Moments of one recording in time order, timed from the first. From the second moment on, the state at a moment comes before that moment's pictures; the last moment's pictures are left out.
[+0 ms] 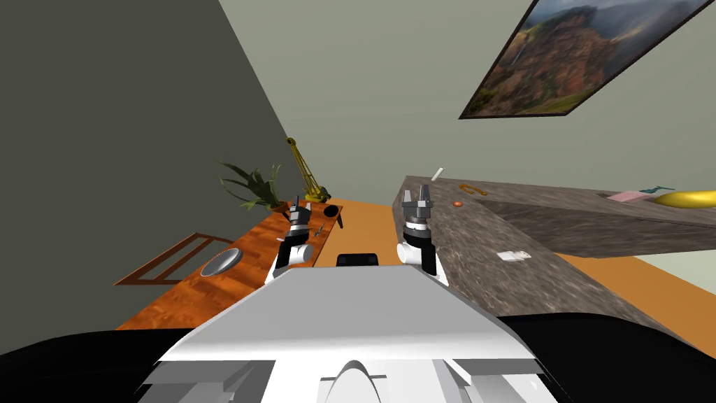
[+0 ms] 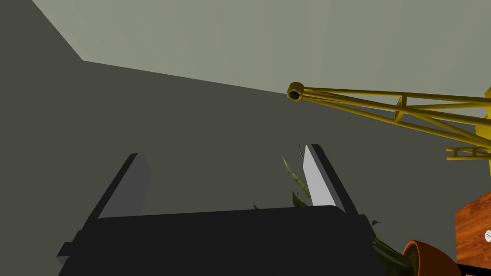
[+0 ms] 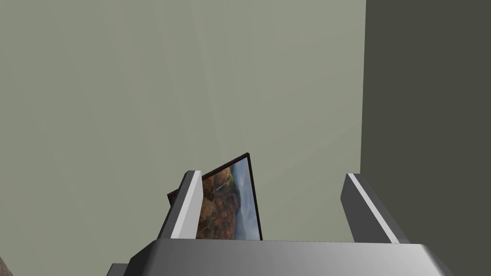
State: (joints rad) left arm 0.43 0.09 0.02 -2.12 0.21 -0.31 -0.07; right arm 0.48 -0.04 0.06 -2.32 -0.02 -0.45 -0.08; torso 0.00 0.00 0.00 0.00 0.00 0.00
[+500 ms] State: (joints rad) left arm 0.39 0.13 0.08 -1.98 0.29 -0.22 -0.03; right arm 0.48 -0.04 0.06 -2.32 -0.02 -0.45 -0.08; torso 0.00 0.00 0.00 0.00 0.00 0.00
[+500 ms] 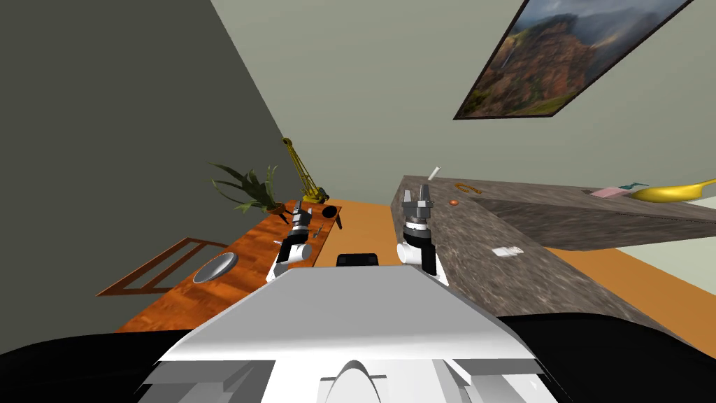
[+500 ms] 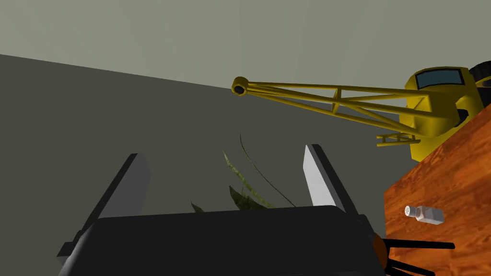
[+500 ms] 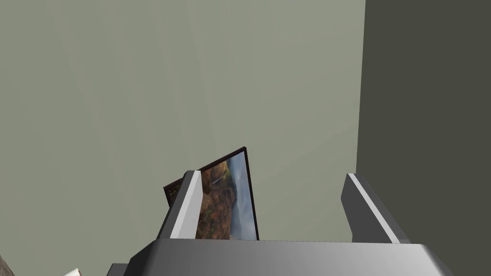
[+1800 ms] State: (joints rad) left arm 0.29 0.19 0.21 -1.67 0.48 -0.01 0.05; right arm 0.48 -0.04 0.06 -2.32 -0.02 -0.45 -0.08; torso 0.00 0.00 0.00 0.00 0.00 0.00
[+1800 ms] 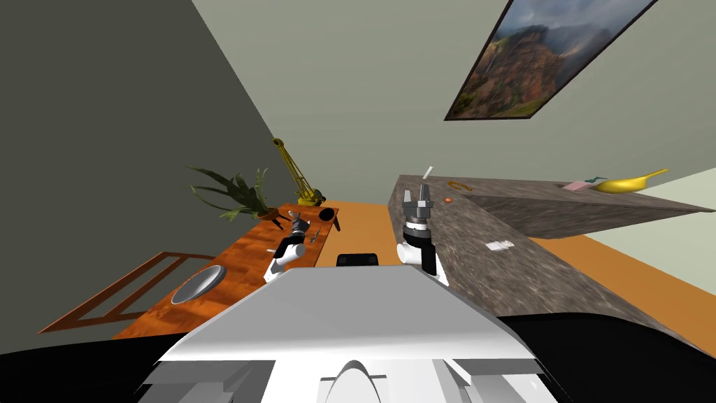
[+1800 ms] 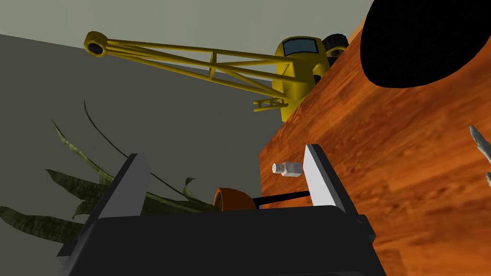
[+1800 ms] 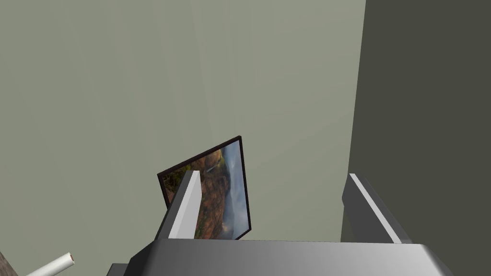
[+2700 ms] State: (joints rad) left arm 0.23 0.21 0.28 -1.44 0.61 0.11 0.09; right arm 0.48 -0.04 0.06 -2.32 -0.02 -0.45 -0.08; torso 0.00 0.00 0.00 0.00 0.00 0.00
